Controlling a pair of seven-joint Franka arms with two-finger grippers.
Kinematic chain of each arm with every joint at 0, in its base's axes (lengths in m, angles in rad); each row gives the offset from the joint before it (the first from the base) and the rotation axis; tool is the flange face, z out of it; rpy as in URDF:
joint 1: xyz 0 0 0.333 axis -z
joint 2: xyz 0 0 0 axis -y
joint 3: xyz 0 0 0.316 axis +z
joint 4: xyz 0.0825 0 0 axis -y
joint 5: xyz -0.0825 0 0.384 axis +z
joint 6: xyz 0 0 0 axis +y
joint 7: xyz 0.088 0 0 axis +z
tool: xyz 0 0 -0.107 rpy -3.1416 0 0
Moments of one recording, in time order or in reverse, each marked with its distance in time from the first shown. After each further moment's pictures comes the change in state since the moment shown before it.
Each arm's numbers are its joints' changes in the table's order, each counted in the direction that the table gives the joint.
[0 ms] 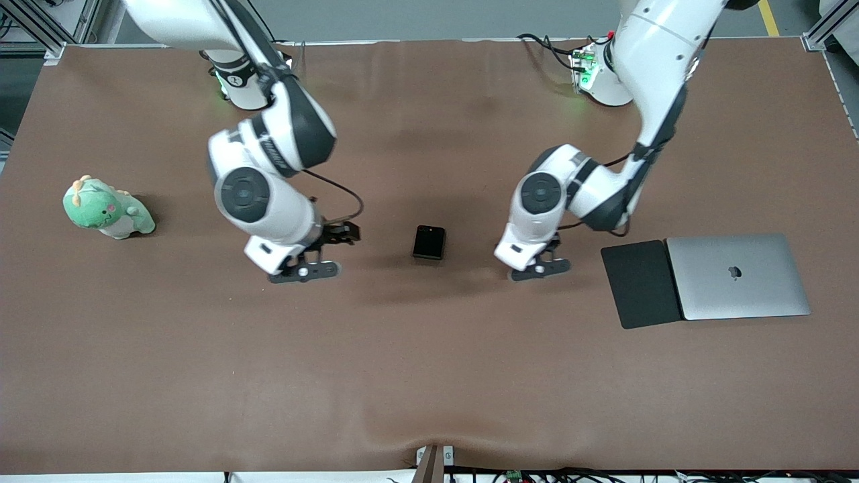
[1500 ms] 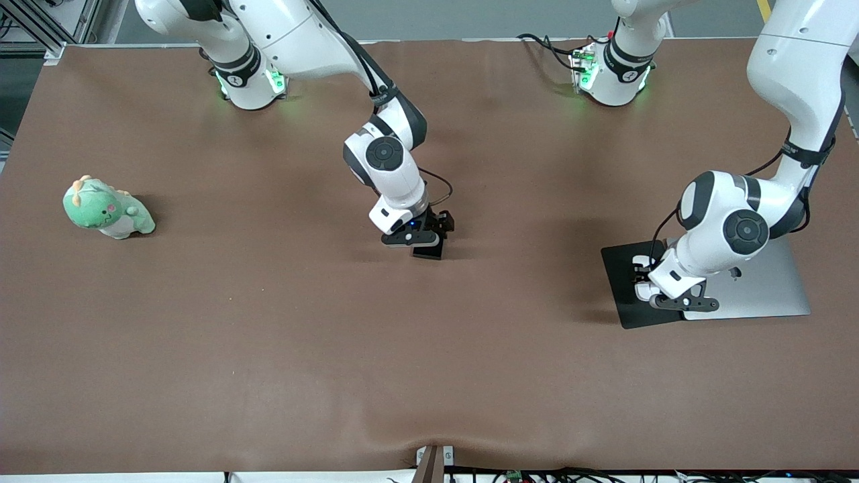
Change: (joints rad) left arm -0.601 -0.017 -0.138 -0.053 0.000 -0.060 -0.688; right arm -0.297 -0.212 -0.001 -0.195 -0.002 -0.695 -0.357
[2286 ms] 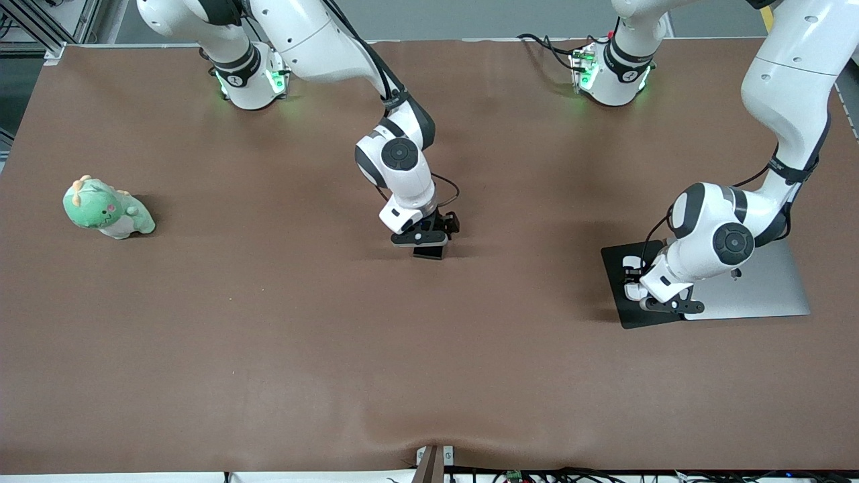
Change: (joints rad) left arm -0.002 -0.077 -0.002 0.006 0.011 -0.040 -0.004; right arm -0.105 -0.063 -0.092 0.051 -0.002 0.000 -0.027
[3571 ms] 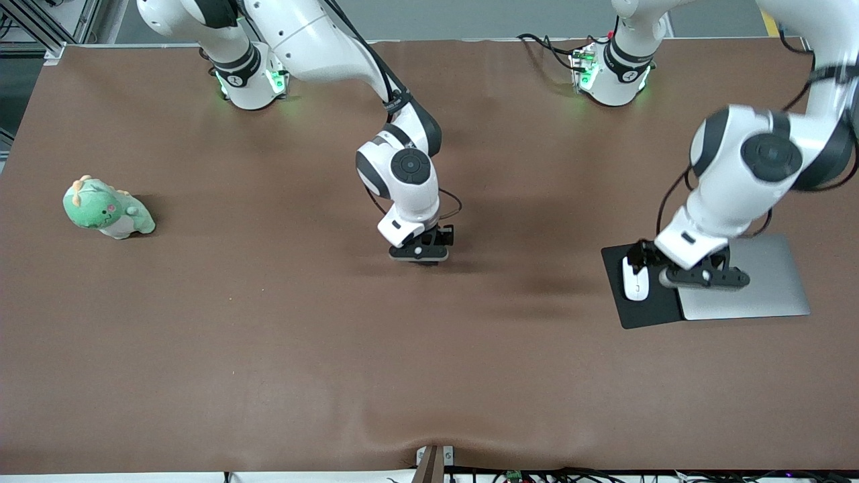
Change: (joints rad) left arm -0.003 0.454 -0.176 0.061 -0.132 0.280 0.065; right arm 0.038 0.000 -0.065 0.233 -0.047 0.346 -0.012
